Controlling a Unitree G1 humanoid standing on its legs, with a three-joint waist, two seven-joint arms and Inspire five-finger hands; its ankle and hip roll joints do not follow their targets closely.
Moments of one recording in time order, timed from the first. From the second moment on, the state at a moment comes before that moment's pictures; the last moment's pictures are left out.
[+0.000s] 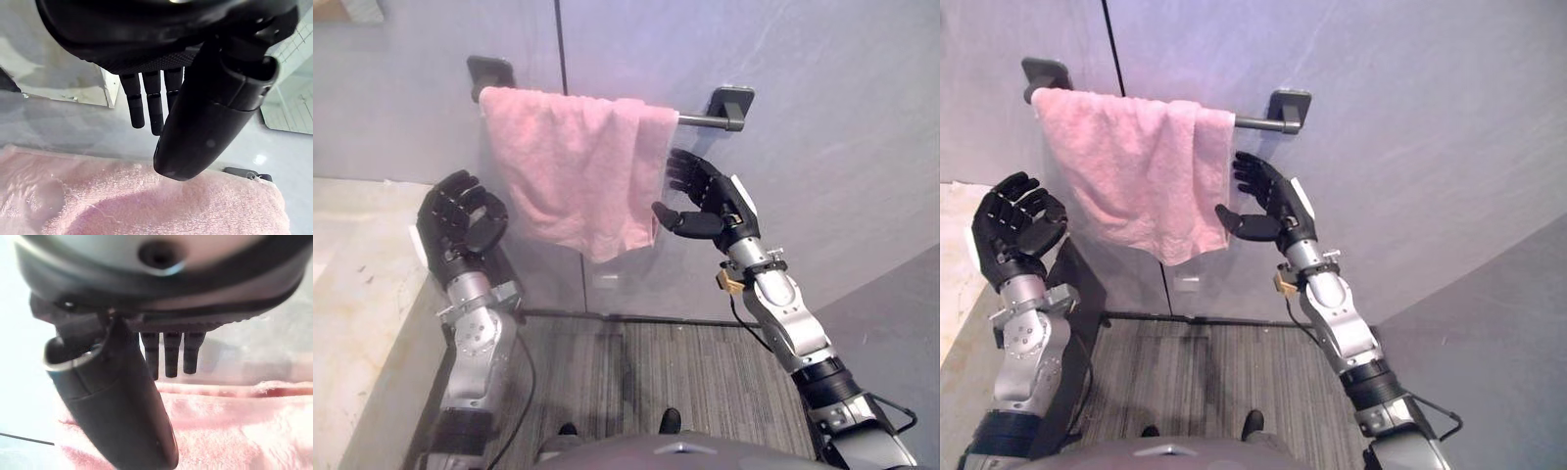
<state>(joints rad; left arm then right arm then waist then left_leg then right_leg) 0.04 0.30 0.00 -0.04 -0.35 -0.35 0.57 -0.24 -0.40 0.28 0.02 0.37 -0.13 -0.04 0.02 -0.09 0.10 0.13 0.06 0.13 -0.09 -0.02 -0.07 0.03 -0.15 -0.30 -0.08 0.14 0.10</state>
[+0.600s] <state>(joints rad) 0.04 0.30 0.00 -0.04 -0.35 -0.35 0.61 -0.13 -0.31 0.23 0.03 0.36 -0.25 -0.24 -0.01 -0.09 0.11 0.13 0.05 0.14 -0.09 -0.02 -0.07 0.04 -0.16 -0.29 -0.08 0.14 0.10</state>
